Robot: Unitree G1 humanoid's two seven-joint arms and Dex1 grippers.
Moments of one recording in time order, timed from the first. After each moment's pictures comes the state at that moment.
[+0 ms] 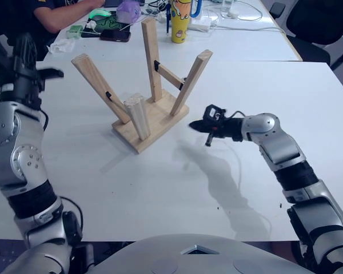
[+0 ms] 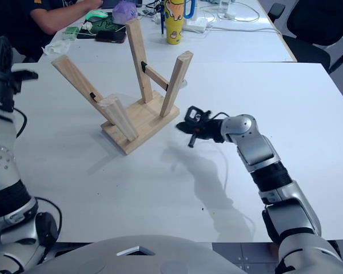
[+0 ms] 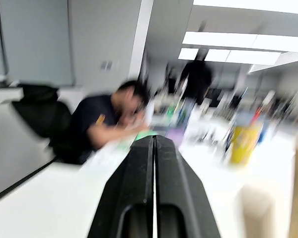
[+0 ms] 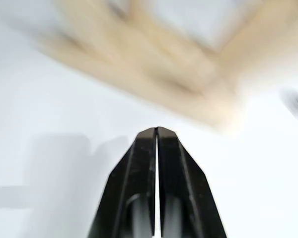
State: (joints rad) left arm -0.18 0.50 0.45 -0.36 -0.46 0.66 -0.08; right arm -0.54 -0.57 0.34 0.32 0.00 0.27 0.74
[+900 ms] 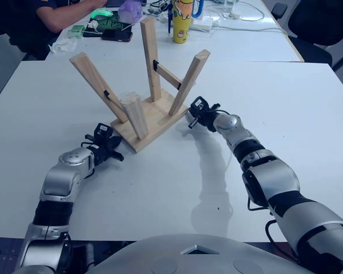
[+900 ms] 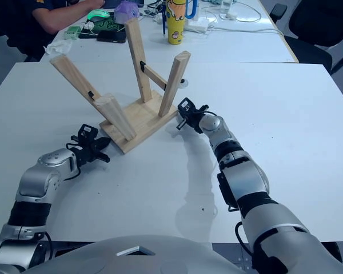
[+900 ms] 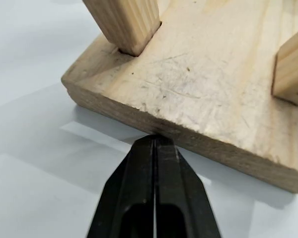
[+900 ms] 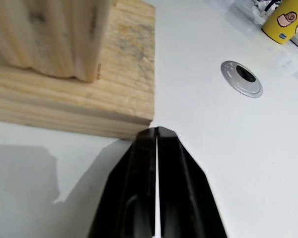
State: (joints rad) left arm -0.15 0.52 -0.06 -0.01 -0.24 0.67 -0.42; right arm -0.87 -0.17 0.22 1.26 -0.16 -0.21 0.46
